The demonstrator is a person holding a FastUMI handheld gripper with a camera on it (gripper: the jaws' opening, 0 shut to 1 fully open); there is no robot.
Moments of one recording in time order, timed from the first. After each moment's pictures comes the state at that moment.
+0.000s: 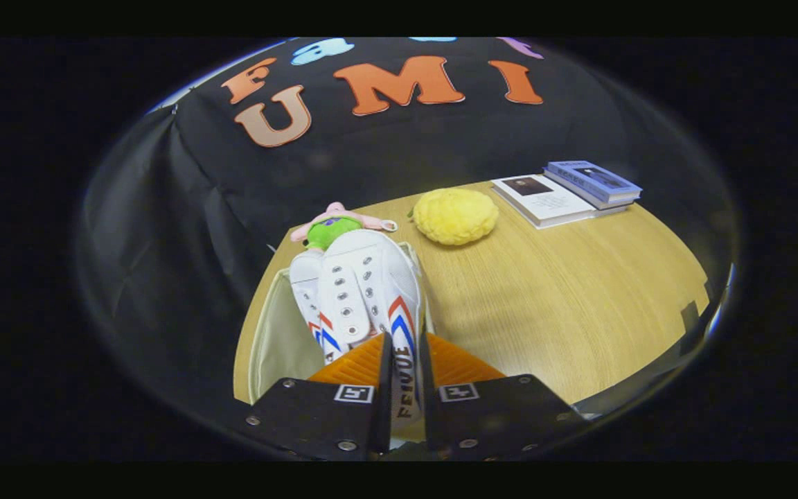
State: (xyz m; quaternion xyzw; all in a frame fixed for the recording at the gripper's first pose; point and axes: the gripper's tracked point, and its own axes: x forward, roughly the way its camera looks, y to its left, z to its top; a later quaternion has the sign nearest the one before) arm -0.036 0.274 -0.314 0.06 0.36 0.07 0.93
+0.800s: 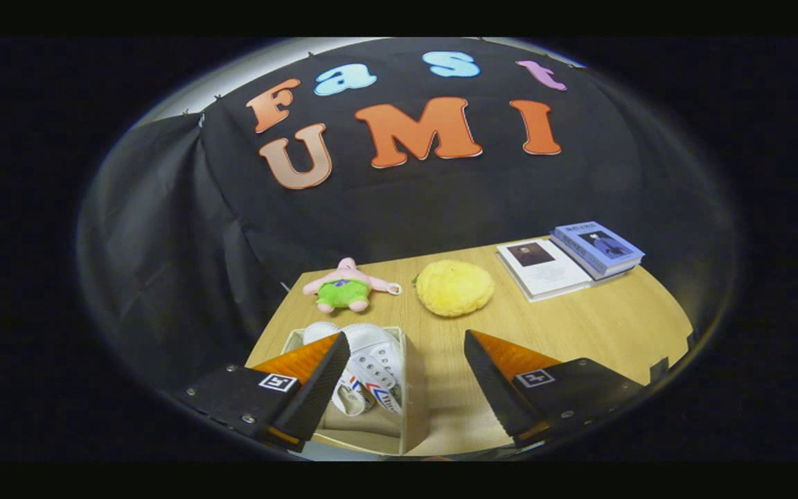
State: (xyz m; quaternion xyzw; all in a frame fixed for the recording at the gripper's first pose) arm 0.026 0.233 -0.192 0.03 0.24 0.10 0.97
